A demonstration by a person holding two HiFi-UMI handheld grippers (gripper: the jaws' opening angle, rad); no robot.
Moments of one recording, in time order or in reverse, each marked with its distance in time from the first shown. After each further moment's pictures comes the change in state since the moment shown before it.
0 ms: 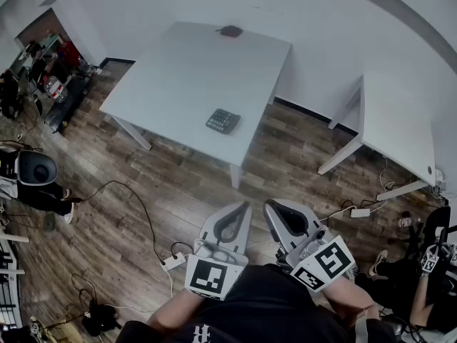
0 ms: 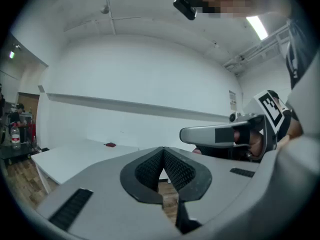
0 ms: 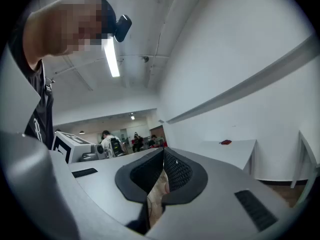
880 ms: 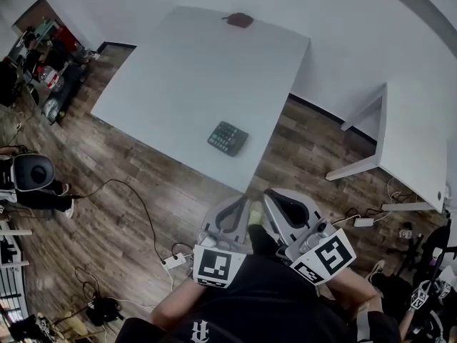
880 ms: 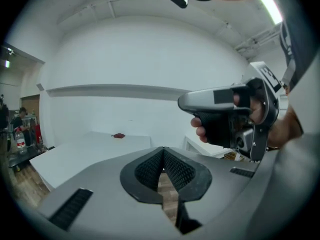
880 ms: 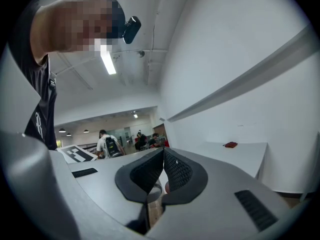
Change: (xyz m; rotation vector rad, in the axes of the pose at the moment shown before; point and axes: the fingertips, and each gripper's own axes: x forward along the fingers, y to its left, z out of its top) left arm 0.141 0.120 -0.039 0.049 0.152 0.083; right arm 0.141 -0.120 0.015 -0.008 0.023 0.078
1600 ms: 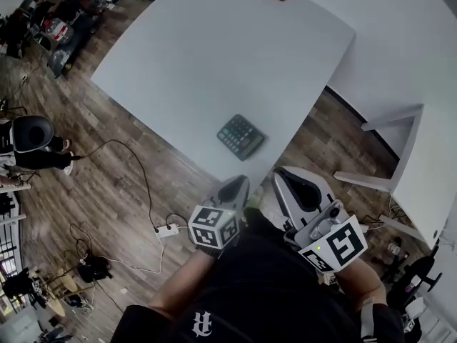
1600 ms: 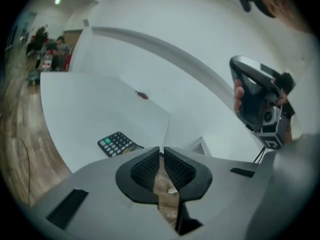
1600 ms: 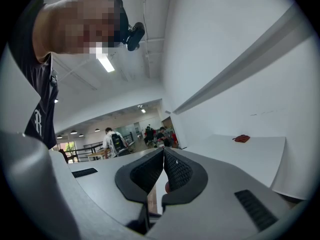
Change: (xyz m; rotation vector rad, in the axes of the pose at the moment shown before) left arm 0.114 0.092 -0.128 -0.631 0.228 0.104; right arm 0.111 -0.097 -0.006 0.049 0.098 0.130
